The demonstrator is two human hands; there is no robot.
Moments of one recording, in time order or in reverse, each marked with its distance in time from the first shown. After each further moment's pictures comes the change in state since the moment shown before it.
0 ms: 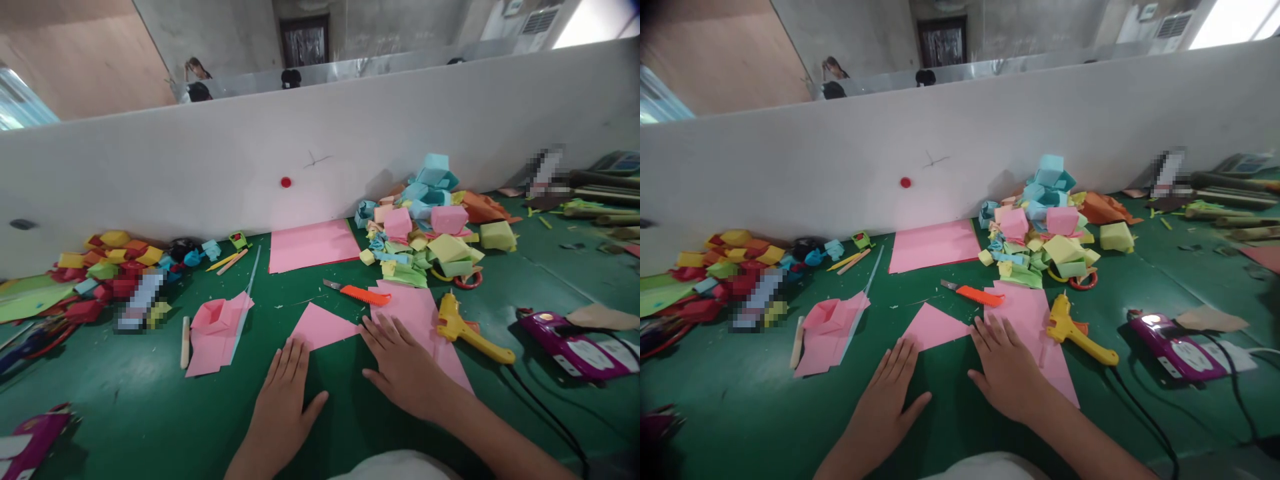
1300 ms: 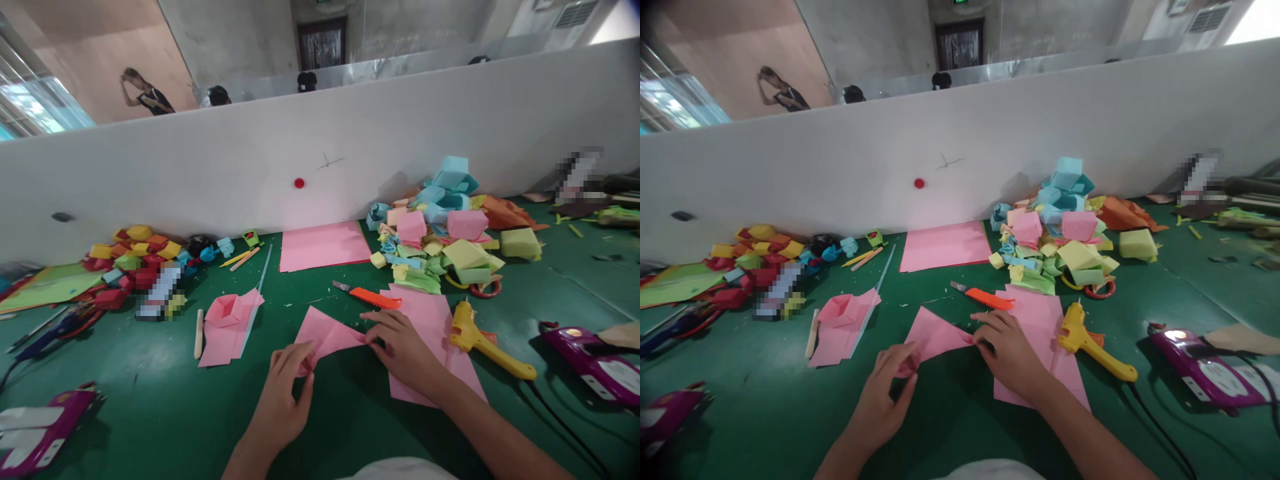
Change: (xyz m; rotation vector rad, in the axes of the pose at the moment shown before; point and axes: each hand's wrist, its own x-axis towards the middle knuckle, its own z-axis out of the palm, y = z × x) left_hand 0.006 0.004 -0.029 -0.519 0.153 -0.176; right_hand 0.028 0.020 0.009 0.498 0.380 -0.107
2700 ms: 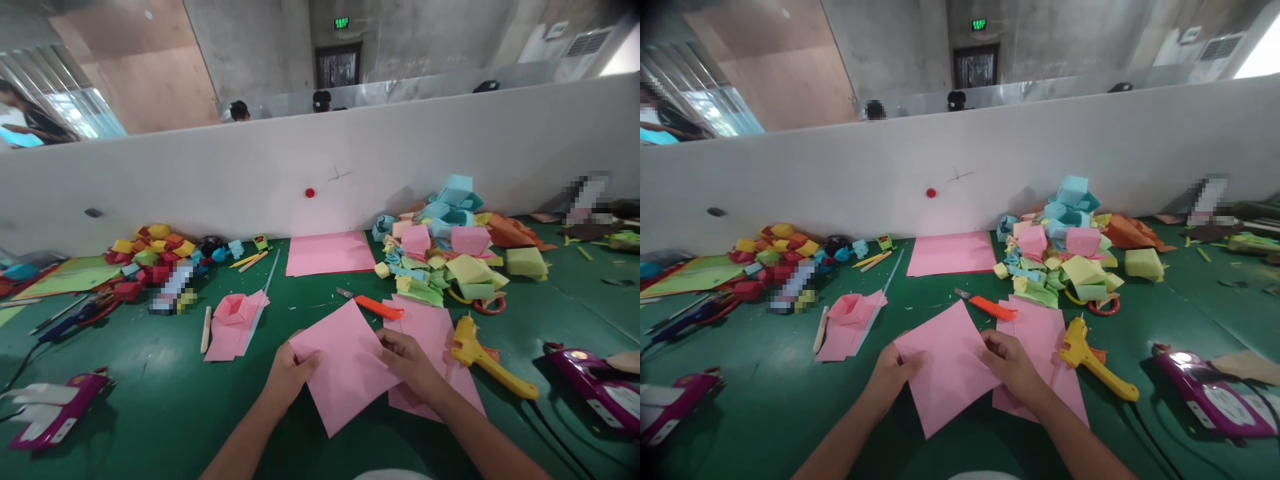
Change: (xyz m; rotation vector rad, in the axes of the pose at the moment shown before) left_hand 0.034 0.007 0.009 -0.731 0.029 -0.425; right_hand 0.005 -0.020 -0.008 0.956 -0.078 0.471
